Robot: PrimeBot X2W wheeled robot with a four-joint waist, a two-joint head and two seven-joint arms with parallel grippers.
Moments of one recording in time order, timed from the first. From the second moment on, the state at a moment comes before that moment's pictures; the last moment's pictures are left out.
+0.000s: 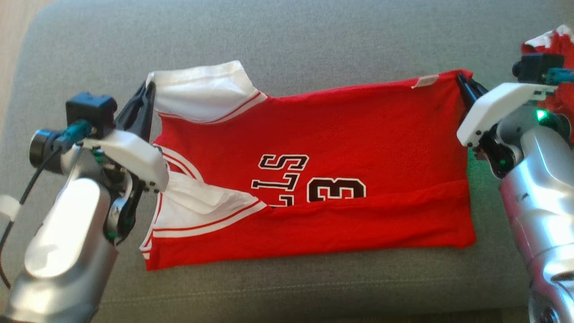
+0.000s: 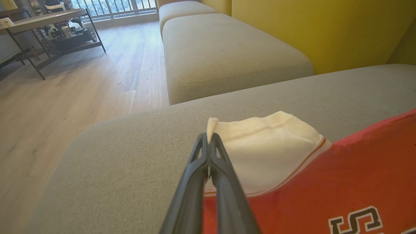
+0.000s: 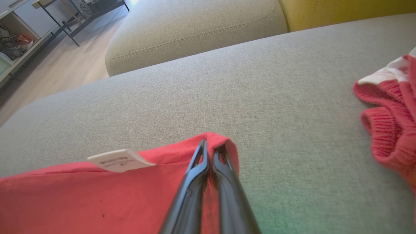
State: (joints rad) left arm -0.50 0.35 -0.42 0.28 -0.39 0.05 0.01; right arm -0.86 -0.17 -0.01 1.05 0.35 0.13 0.02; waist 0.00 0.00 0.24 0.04
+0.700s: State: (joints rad) left arm -0.27 0.46 -0.45 0.23 -0.40 0.05 0.06; right arm -0.51 -0.25 0.12 0.69 0.56 0.13 0.33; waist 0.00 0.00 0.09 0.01
